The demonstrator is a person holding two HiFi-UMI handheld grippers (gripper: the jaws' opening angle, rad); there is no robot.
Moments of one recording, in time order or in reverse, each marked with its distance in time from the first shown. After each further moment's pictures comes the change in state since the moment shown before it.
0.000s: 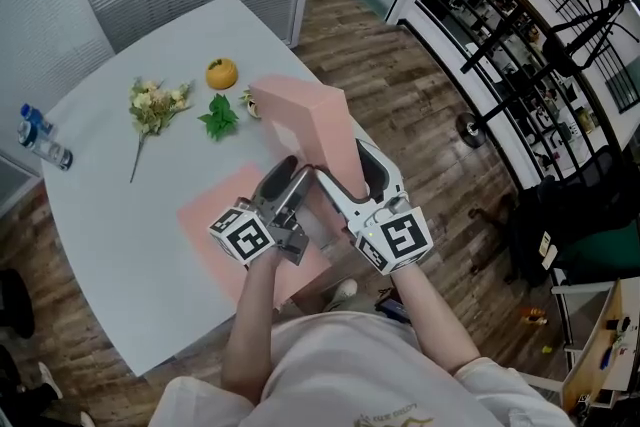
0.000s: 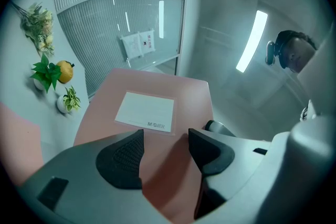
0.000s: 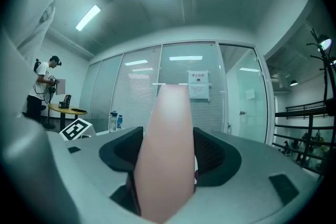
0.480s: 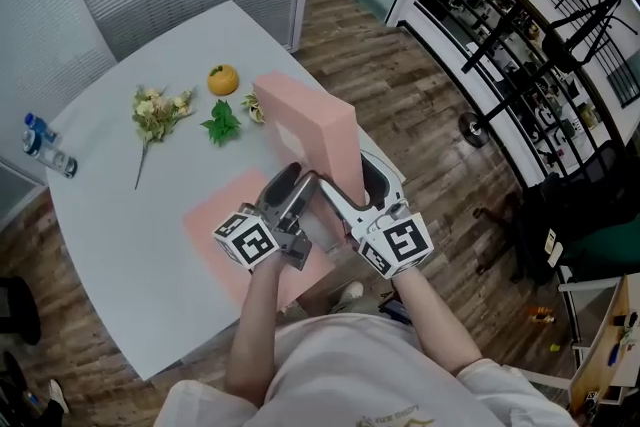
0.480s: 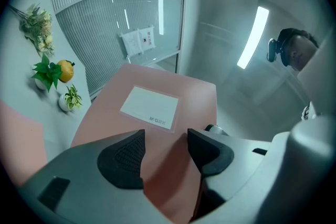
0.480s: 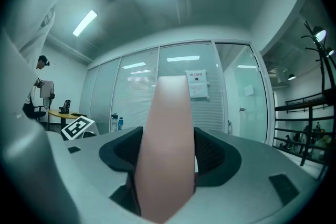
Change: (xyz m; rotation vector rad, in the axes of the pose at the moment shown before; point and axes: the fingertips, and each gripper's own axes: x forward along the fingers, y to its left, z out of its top) left arm -0.001 -0.002 -0.009 0.018 0.038 0.008; right arm -0.011 0.000 -0.016 0.054 -0.017 -0.004
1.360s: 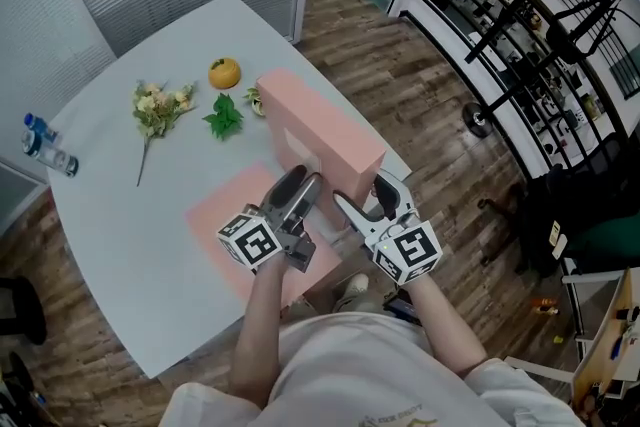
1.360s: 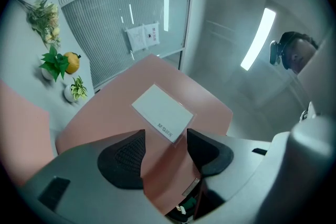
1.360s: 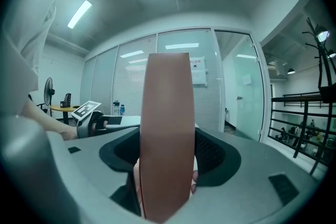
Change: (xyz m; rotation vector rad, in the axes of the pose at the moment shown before) left arm -0.009 0.006 -0.014 -0.059 0.040 0.004; right arm -0.026 0.000 -0.048 0.013 0.149 -0.004
